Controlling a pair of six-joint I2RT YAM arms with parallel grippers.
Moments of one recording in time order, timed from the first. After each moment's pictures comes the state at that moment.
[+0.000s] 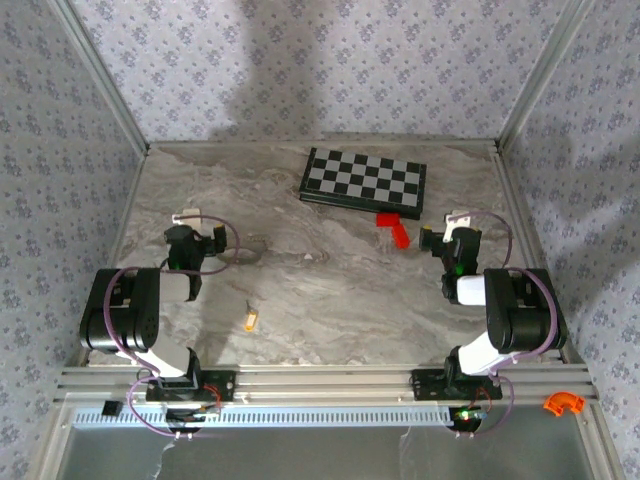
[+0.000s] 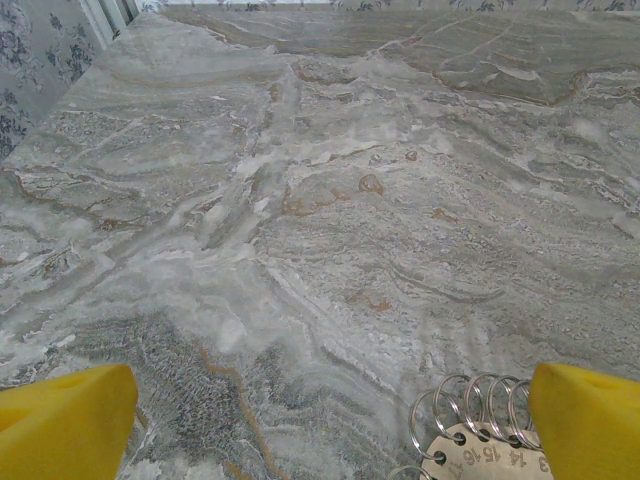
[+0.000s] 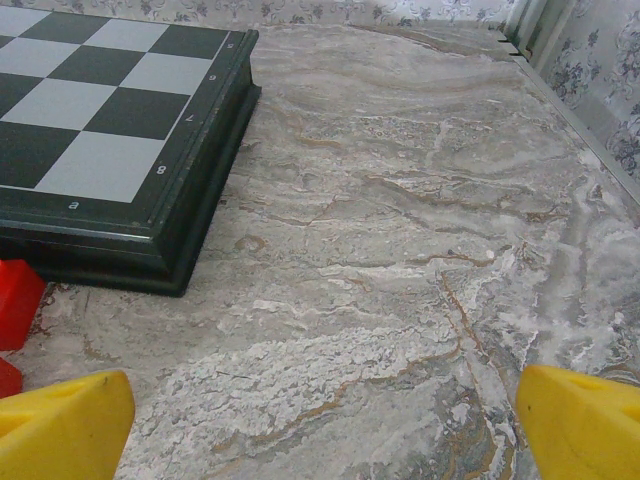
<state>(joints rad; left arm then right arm) -0.01 1.54 0.41 0.71 -0.12 -0.03 -0.01 1.53 0.36 0.76 0.13 -0.03</state>
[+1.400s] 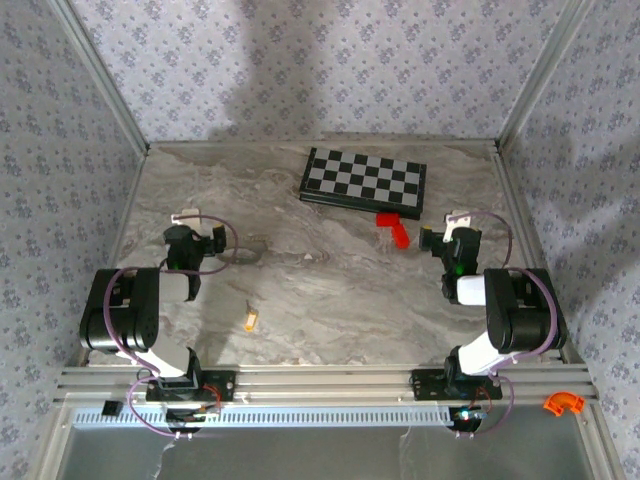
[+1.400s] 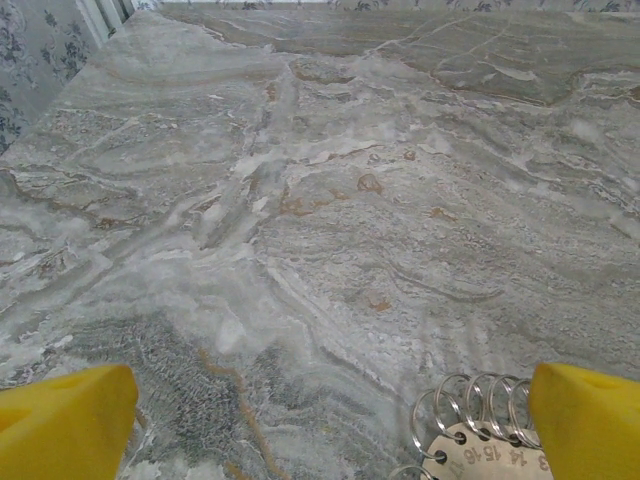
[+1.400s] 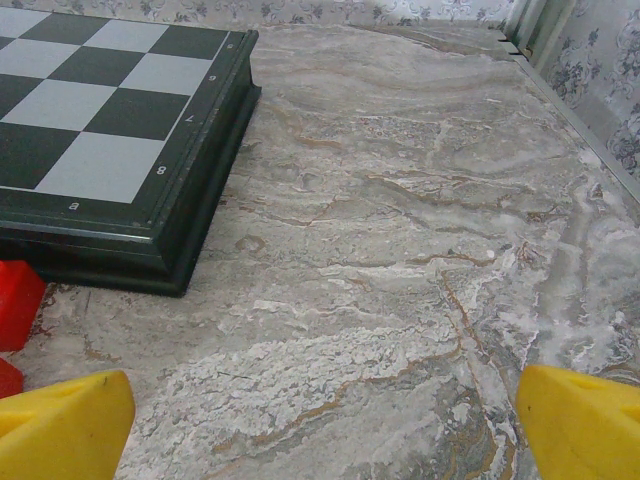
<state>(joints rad) 0.00 1.54 0.41 0.71 -0.10 -0.03 -0.01 1.53 0.36 0.76 0.13 -0.03</state>
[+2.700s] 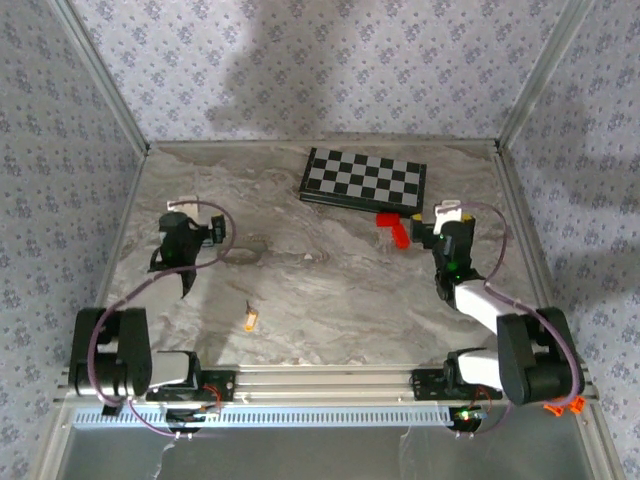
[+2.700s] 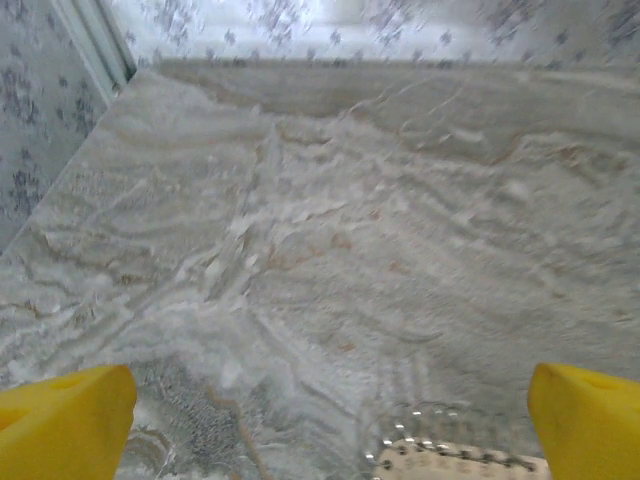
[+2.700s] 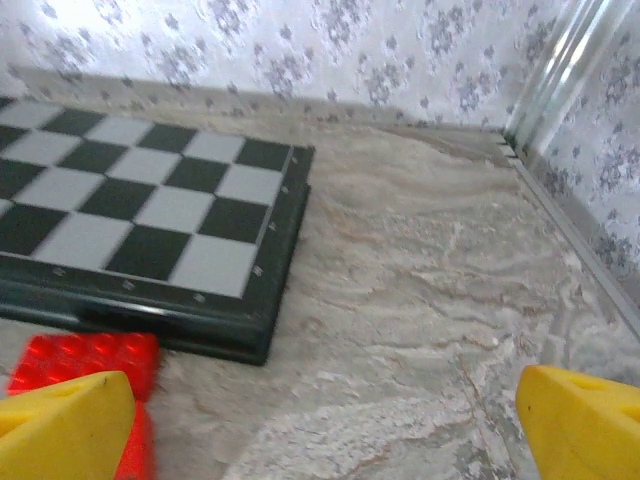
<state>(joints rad) -0.05 1.26 0.52 0.33 -0.11 -0.04 0.17 1.24 0.43 0.51 0.28 -0.04</state>
